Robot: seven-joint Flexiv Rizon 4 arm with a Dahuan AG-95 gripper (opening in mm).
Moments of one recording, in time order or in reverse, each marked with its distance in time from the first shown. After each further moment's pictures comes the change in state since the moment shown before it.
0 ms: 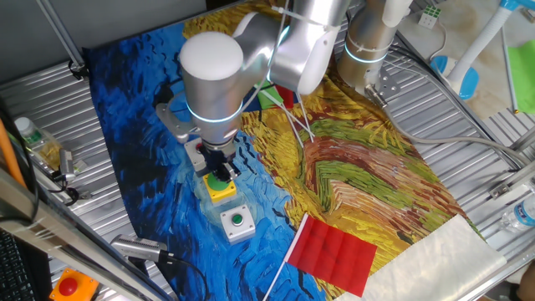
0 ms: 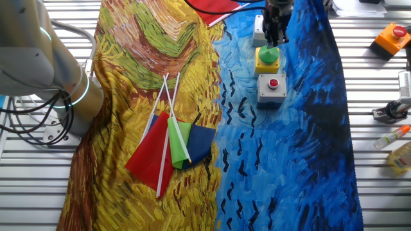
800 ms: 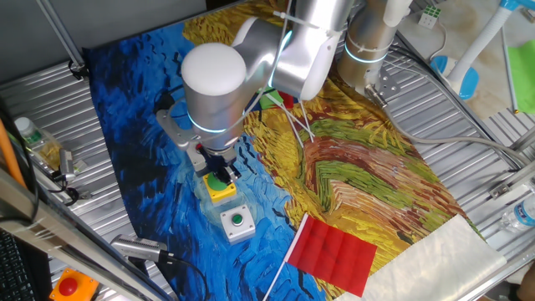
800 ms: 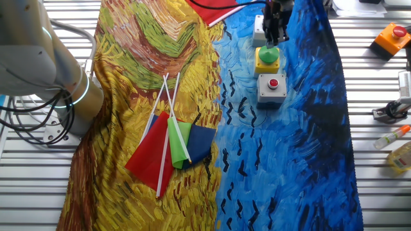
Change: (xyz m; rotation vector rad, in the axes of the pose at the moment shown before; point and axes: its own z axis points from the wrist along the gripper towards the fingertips) arm 0.002 0.001 0.001 0.049 0.035 0.010
